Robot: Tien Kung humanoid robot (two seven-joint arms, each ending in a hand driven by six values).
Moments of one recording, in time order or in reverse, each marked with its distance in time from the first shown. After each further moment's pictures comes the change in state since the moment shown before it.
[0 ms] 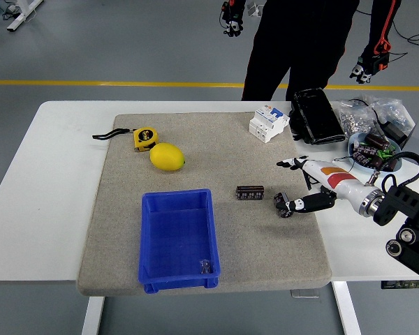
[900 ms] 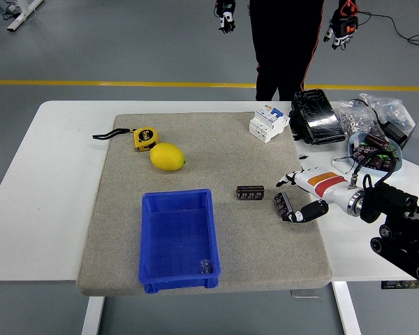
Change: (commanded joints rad) left arm -0.009 -0.001 -0.007 -0.006 0.023 -0.010 0.008; right arm 0.129 0.124 -0.229 -0.310 -0.094 -0.040 0.066
